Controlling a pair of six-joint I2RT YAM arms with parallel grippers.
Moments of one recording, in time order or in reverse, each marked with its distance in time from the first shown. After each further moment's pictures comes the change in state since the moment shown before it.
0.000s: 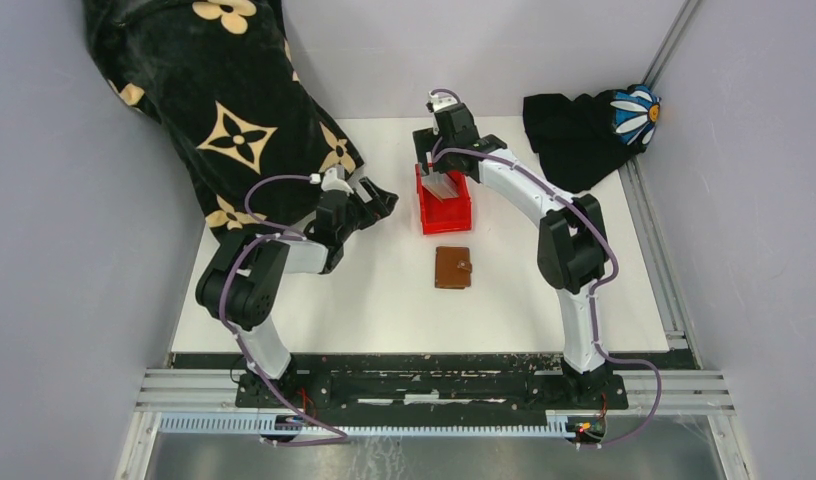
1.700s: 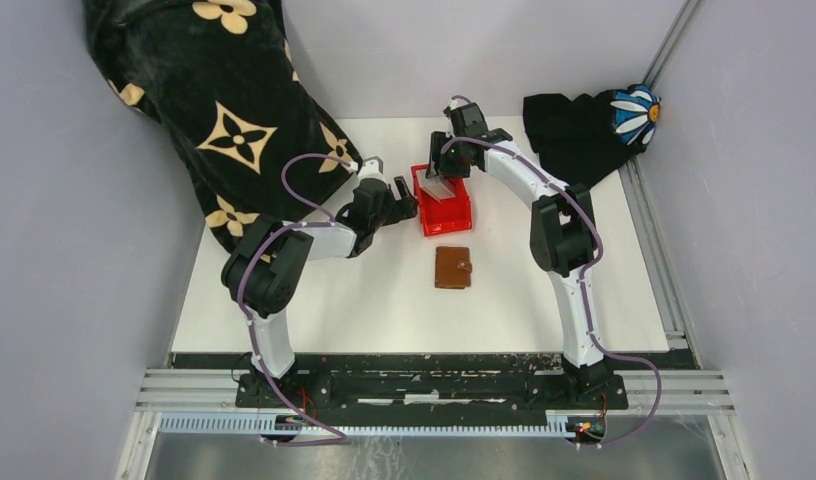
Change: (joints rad) left arm -0.158 0.135 0.256 -0.302 -0.184 0.175; right arm -0.097 0.185 0.162 -0.139 -0.269 0.214
